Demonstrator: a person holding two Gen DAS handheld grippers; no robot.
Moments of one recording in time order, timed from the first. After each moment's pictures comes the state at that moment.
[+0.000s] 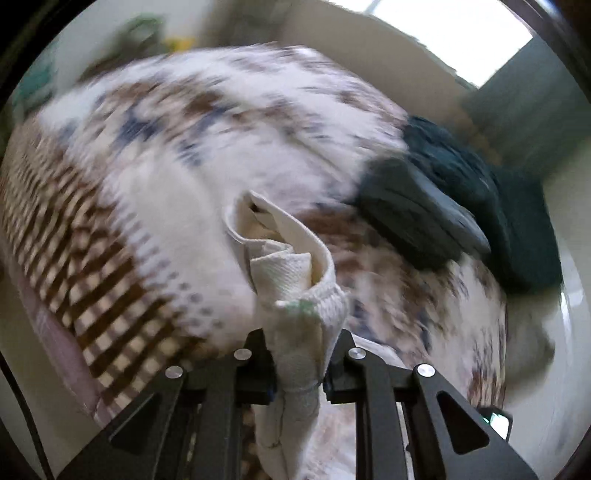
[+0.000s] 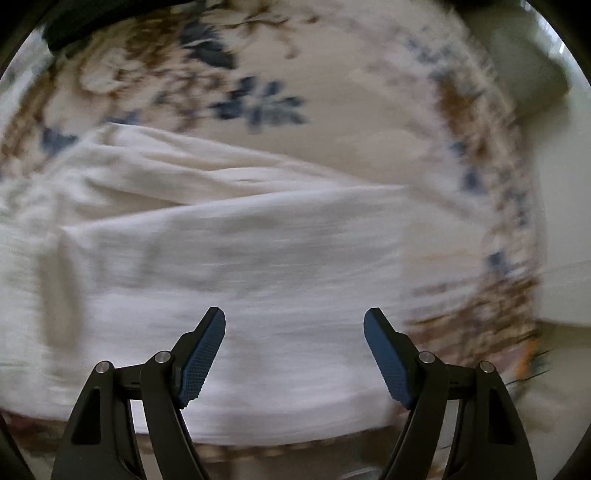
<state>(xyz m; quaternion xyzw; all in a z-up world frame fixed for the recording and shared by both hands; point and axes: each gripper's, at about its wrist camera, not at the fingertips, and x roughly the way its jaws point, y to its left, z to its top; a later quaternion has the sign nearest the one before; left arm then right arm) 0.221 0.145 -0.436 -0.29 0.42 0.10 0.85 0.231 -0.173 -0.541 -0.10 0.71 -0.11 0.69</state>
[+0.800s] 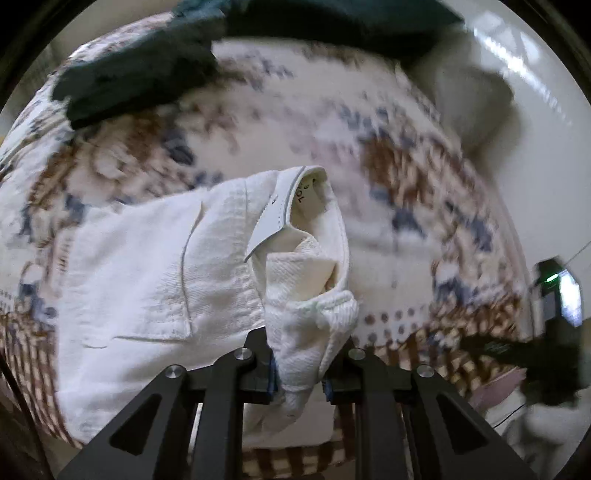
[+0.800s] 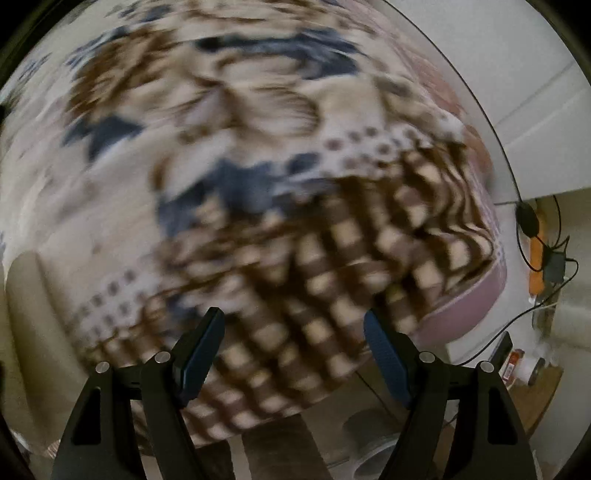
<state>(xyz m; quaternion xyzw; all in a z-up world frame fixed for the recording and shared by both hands) 0.244 -0.244 -0.525 -0.02 0.59 -0.11 0.80 0.155 -0.527 -0.554 0.15 0.71 -0.25 0.64</state>
